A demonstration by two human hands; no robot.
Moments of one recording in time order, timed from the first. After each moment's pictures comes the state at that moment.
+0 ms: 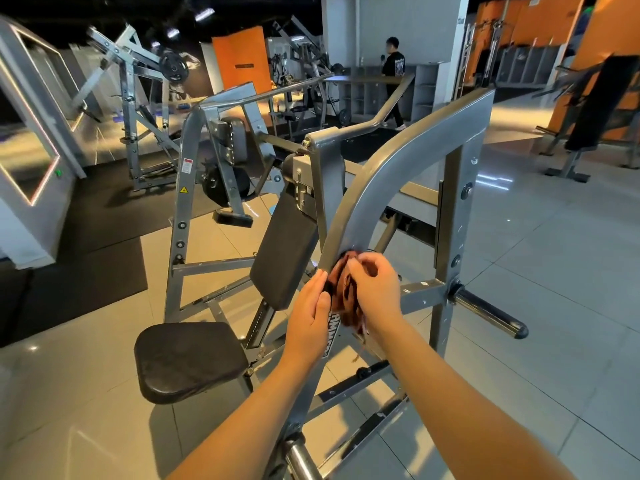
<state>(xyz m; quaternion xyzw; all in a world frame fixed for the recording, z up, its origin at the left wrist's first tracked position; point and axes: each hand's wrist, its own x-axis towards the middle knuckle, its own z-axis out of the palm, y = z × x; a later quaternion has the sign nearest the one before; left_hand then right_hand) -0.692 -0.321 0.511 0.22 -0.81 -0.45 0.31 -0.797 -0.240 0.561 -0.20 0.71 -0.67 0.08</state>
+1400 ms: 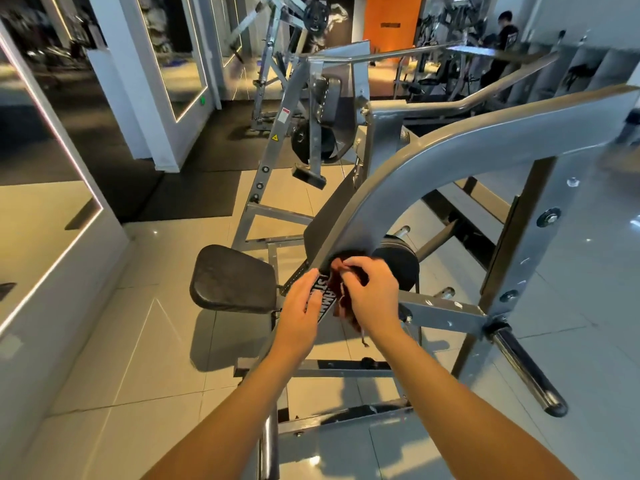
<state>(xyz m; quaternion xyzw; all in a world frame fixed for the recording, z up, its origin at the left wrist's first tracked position) -0.704 -0.254 0.481 0.42 -0.70 -0.43 0.38 -0.844 -0.218 0.528 -0.48 0.72 -0.50 0.09</state>
